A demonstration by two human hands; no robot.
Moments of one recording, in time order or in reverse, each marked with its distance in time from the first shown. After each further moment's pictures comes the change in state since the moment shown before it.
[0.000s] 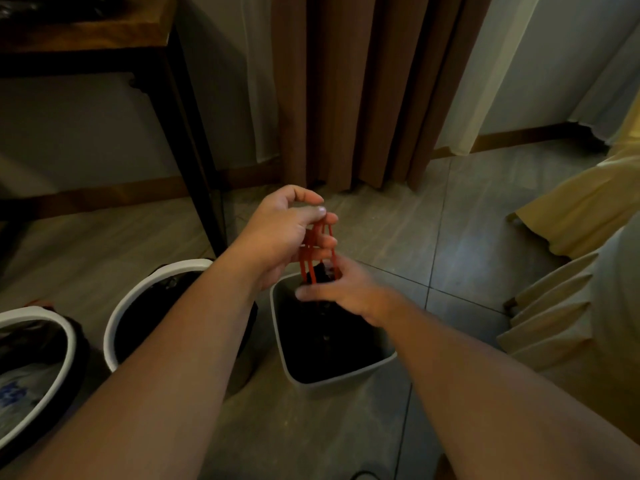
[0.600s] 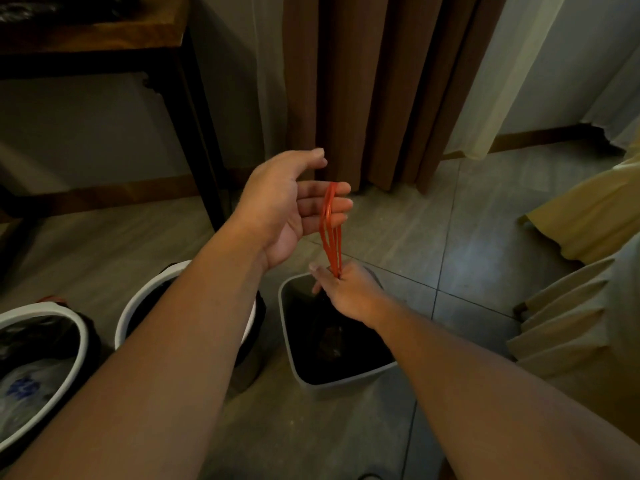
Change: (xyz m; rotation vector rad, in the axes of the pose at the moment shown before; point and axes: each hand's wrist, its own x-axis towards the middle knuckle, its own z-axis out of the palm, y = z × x) left_hand -0.016 0.042 -0.002 -0.268 -0.021 0.068; right_hand 0.004 -0.010 0.021 -0.147 0.173 0.014
